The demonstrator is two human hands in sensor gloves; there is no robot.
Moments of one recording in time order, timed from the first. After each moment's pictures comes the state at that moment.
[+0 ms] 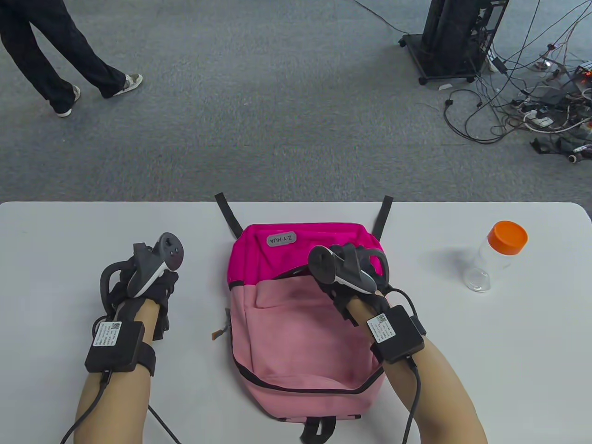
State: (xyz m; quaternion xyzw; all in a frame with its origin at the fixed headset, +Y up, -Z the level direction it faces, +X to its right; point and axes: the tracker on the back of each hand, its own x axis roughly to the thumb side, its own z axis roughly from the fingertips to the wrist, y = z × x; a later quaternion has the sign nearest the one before) left_hand -0.285 -0.663 -0.406 -0.03 0.12 -0.08 0.99; right_hand 0.067 -0.669 -0.415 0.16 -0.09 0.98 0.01
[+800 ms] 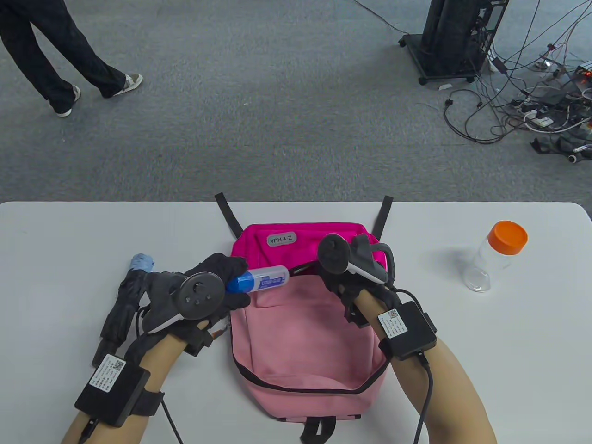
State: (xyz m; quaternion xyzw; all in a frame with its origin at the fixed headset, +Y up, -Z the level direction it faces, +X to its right) left_hand -0.180 -0.587 -0.322 0.14 -0.21 0.13 0.96; right_hand 0.079 -0.656 -0.419 0.16 -0.02 0.98 0.08
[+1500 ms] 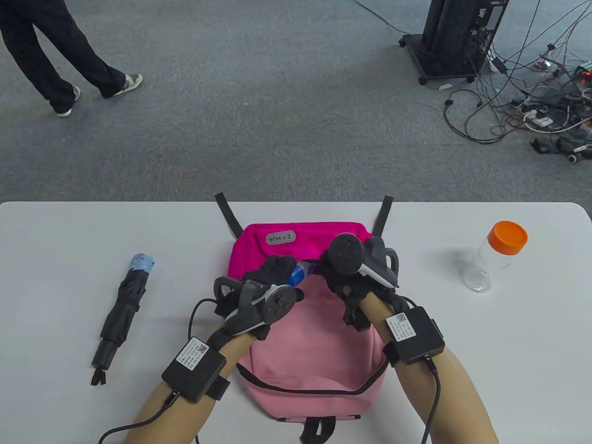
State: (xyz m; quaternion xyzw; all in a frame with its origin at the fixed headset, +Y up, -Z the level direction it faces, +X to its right) left_hand -0.088 -0.655 -0.355 0.20 -0.19 0.05 0.96; right_hand 0.092 -0.655 -0.413 0.15 -0.02 0.98 0.14
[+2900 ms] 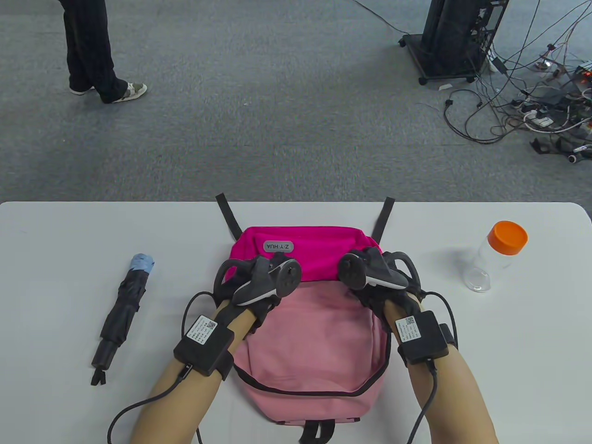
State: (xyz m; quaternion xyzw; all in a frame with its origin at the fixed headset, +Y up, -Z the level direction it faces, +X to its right) left_hand -0.091 -0.685 -0.396 0.01 -0.18 -0.06 0.98; right_hand 0.126 -0.713 -0.425 0.21 0.07 0.97 -0.05
